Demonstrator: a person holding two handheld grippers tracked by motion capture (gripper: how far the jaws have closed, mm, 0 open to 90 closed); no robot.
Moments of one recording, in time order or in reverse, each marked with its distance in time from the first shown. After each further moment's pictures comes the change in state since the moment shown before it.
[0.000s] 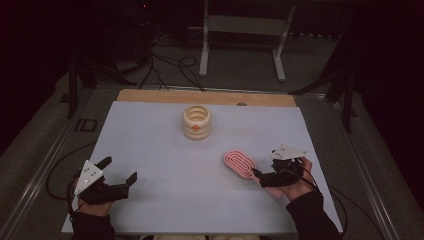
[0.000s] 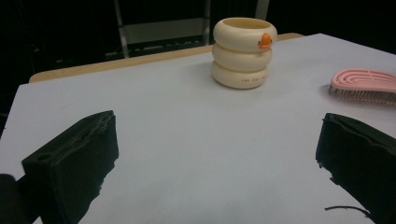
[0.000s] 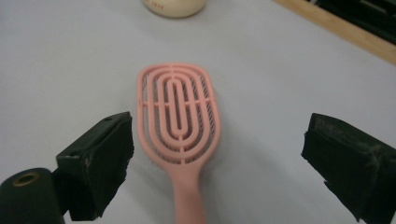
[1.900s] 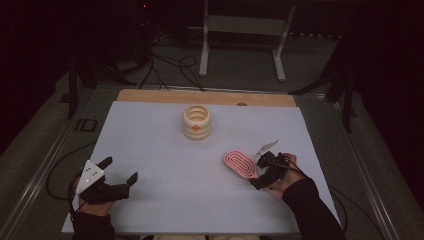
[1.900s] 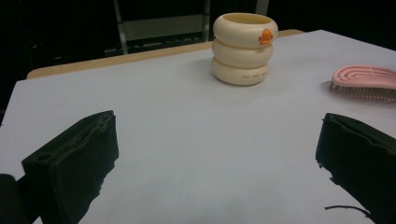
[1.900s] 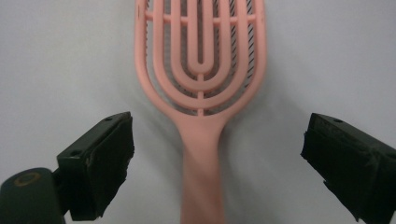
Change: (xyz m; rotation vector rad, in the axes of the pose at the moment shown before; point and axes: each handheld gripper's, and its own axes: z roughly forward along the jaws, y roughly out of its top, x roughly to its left) left arm 0.000 -0.001 0.002 0.013 -0.002 -0.003; right arm -0.003 0.004 0.050 0.402 0.133 -0.081
